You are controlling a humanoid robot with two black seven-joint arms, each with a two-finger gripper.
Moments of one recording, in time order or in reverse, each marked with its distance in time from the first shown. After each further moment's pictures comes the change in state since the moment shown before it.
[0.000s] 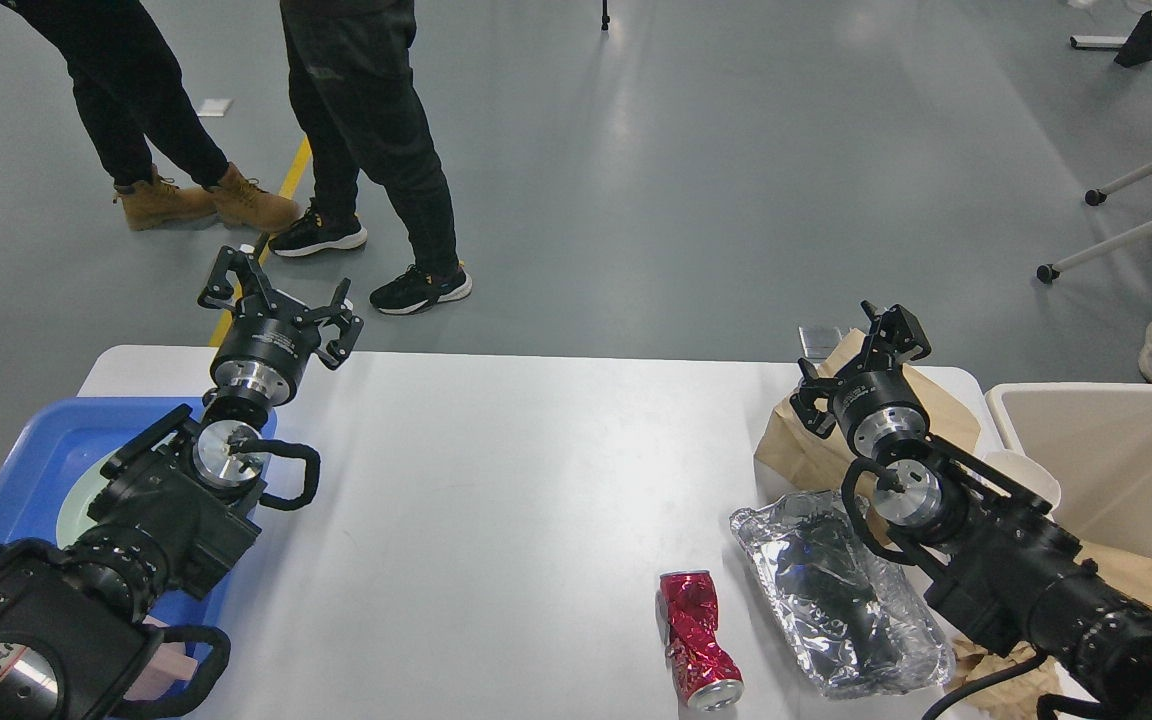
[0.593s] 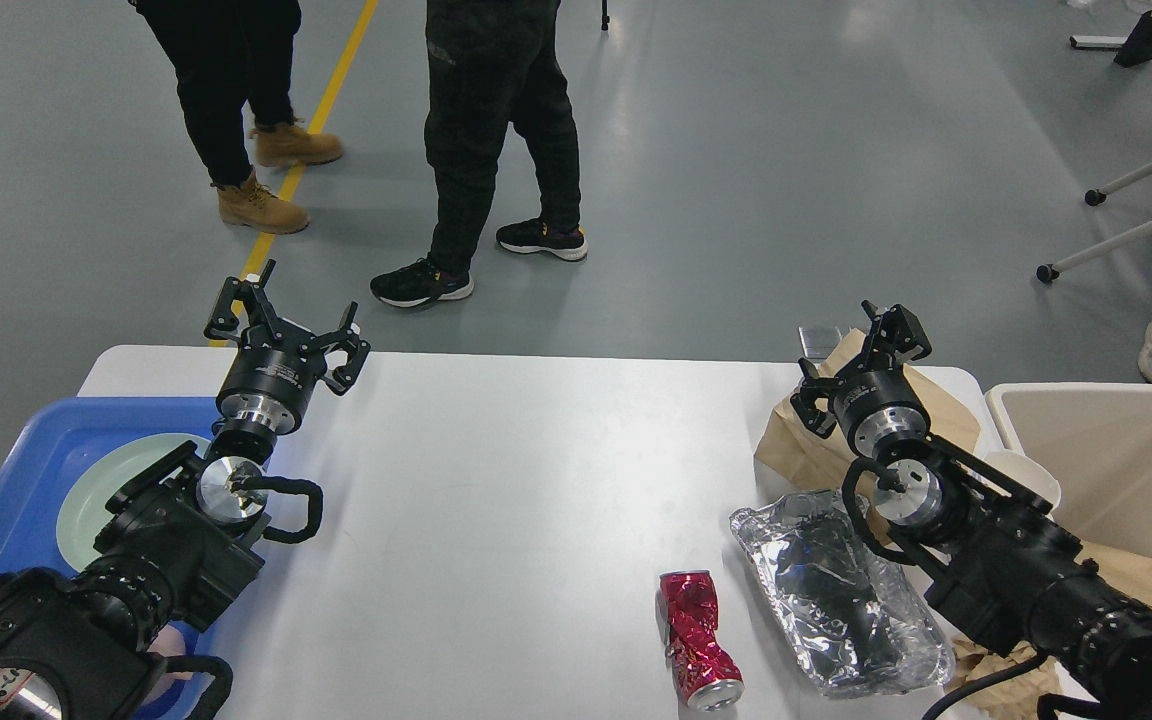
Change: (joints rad) left arm 0.045 -0.006 -0.001 -0.002 -0.003 -0.089 -0.036; right arm 0.000 -0.001 0.000 0.000 0.000 0.000 0.000
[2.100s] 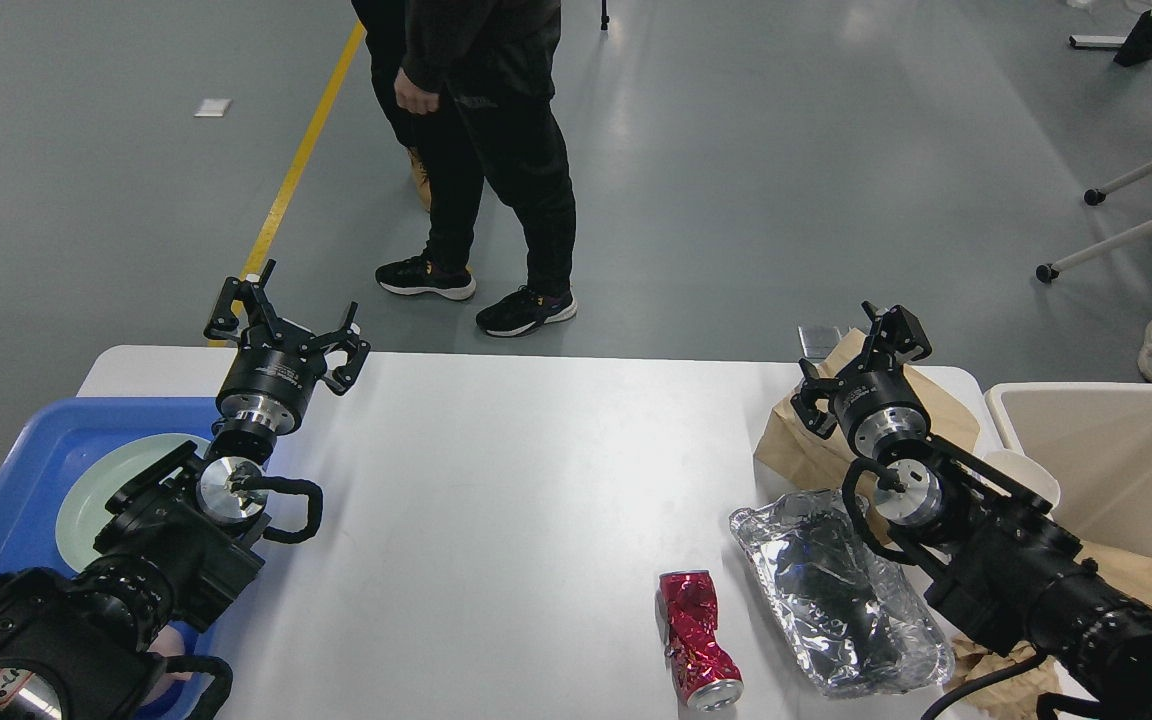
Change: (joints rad) left arm 0.000 0.000 0.000 0.000 0.000 0.000 0.000; right arm 0.007 0.002 0.000 -0.010 0.000 -0.004 -0.006
